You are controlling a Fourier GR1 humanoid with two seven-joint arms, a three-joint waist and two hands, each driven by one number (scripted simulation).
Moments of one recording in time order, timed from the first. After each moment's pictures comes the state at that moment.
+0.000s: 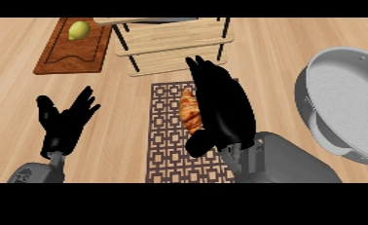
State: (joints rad) left arm -0.10 0.40 -0.20 -1.32 0.42 0.20 0.18; right arm -0.71 -0.24 0.71 -1.74 0.53 0.07 1.14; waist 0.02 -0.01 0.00
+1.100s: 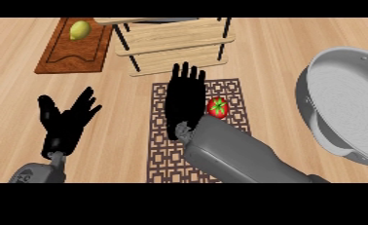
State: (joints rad) left arm -0.09 0.39 -0.19 -1.32 0.40 0.19 0.20; right arm -0.84 -0.02 0.81 -1.22 0.65 0.06 1.21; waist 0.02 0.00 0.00
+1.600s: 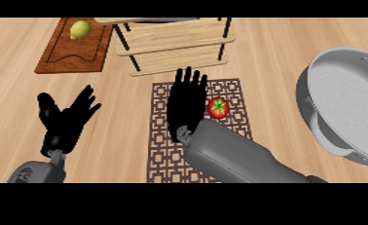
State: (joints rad) left arm -0.10 0.38 -0.17 -1.32 0.39 0.18 0.22; right arm -0.84 -0.02 0.87 -1.15 0.67 0.03 1.23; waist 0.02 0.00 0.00
